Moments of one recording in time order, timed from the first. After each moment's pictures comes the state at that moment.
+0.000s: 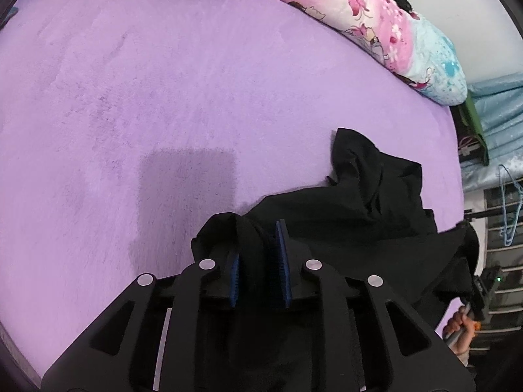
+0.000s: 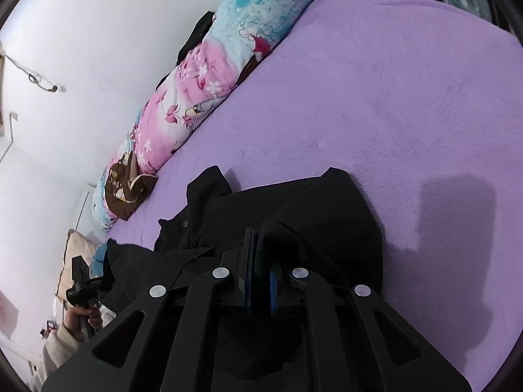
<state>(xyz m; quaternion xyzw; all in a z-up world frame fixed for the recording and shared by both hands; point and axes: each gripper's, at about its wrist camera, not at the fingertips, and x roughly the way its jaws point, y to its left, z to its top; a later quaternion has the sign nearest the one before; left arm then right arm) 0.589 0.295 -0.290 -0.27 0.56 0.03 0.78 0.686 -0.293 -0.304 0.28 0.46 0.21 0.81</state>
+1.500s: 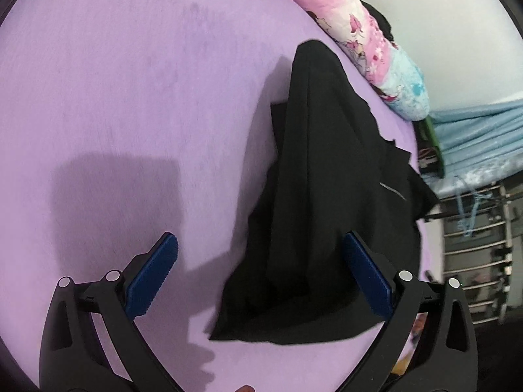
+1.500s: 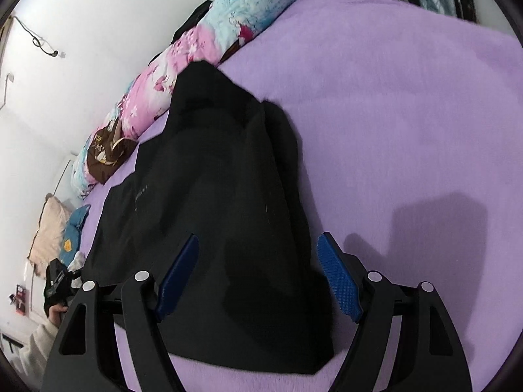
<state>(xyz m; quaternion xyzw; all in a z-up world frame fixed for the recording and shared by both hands) 0.412 0.317 -0.356 -0.40 0.48 -0.03 0.78 0.572 -0.346 -0.322 0.21 0.48 0.21 0.83</state>
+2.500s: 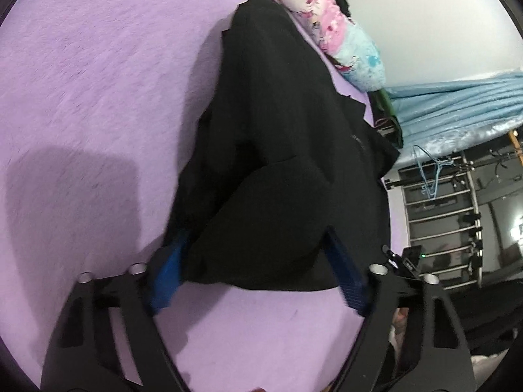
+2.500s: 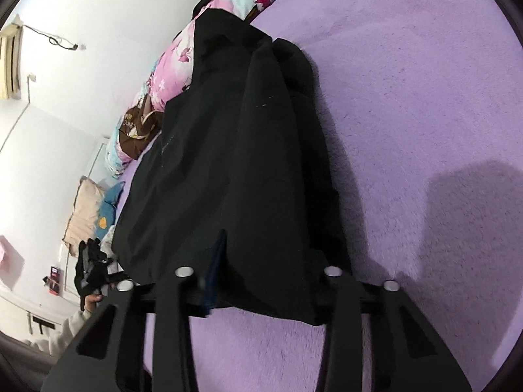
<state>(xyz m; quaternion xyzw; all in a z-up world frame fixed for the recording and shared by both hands) 0.382 0.272 -0.376 -0.42 0.47 -0.14 0.77 0.546 -0.345 -0.357 0.26 0.50 0.28 0.78</state>
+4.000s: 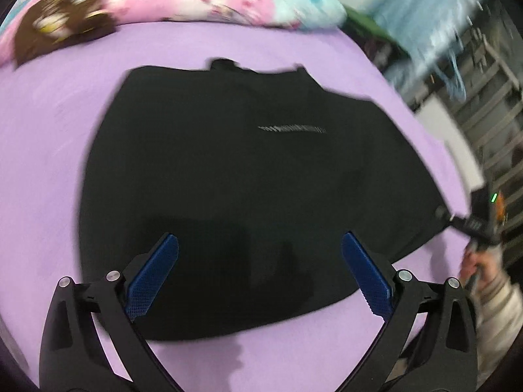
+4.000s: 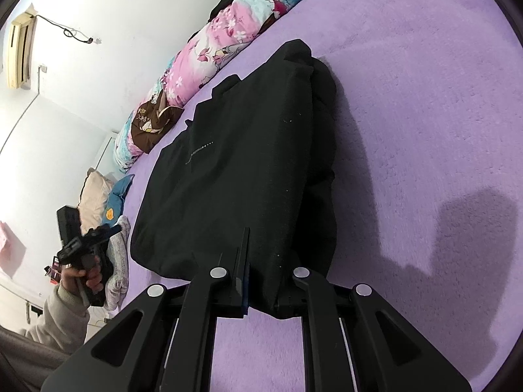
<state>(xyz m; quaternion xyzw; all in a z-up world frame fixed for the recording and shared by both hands) 0.435 0.115 -0.255 -0.09 0.50 -0.13 0.85 0.490 -0.343 -0.314 0.24 0.49 0.29 0.79</state>
